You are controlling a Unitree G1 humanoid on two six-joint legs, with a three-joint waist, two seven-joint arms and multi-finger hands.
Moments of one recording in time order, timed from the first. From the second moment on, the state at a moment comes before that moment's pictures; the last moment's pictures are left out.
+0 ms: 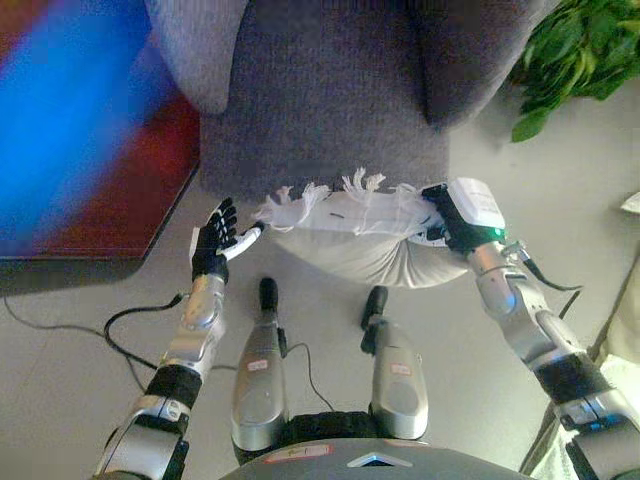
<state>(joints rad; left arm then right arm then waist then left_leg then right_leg) -0.18 0.35 -0.15 0.53 -0.39 -0.20 0.21 -0.15 -0.65 0.23 0.10 -0.52 -0.07 -0.18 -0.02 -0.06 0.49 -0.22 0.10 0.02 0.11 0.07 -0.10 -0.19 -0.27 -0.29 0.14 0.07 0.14</state>
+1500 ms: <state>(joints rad) 0.10 0.40 -0.11 0.41 -0.48 -0.18 0.01 -1.08 -0.75 0.58 1.26 -0.12 -0.10 -0.07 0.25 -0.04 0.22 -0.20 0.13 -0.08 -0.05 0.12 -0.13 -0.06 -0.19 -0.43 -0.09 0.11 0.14</state>
